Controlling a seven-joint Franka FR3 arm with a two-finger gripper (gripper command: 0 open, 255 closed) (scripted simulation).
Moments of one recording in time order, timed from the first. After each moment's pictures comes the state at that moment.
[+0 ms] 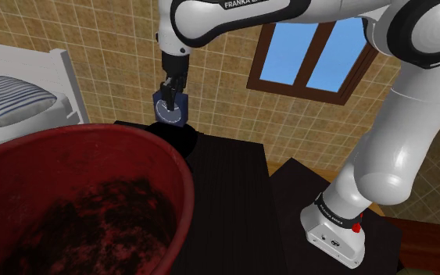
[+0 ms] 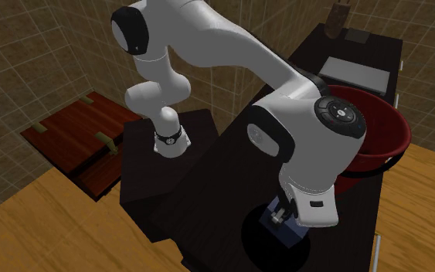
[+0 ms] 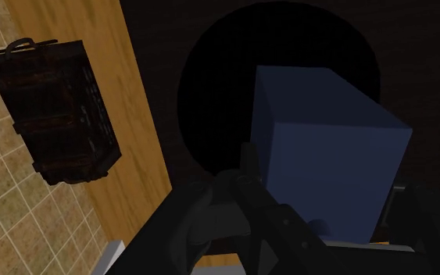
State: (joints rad) arm 0.21 0.17 0.25 -1.77 -0.05 1.95 -0.06
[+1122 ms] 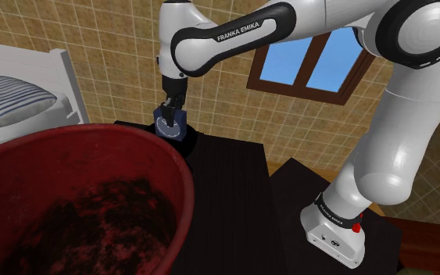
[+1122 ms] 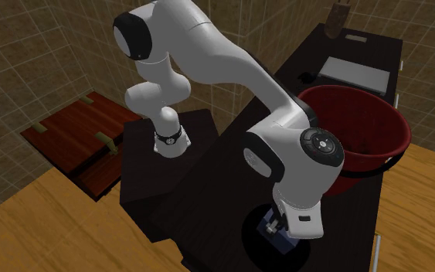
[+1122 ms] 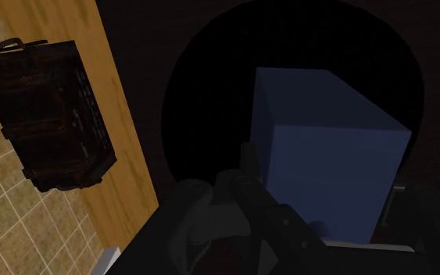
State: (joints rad) arm 0.21 0.22 0.25 -1.87 -0.07 2.10 -0.05
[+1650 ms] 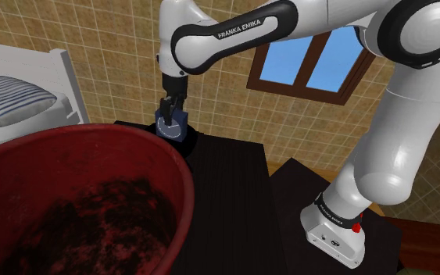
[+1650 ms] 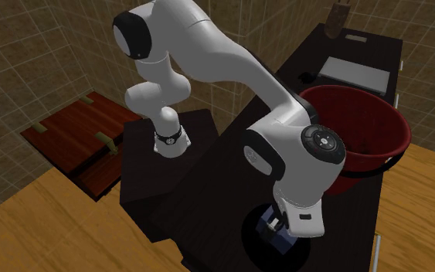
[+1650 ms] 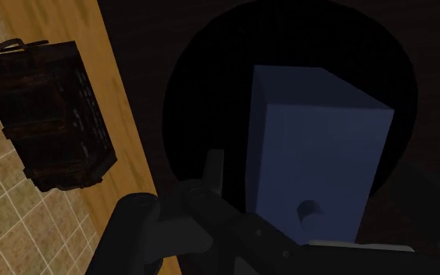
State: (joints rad) arm 0.21 0.21 0.25 -1.87 -0.06 2.08 -0.05
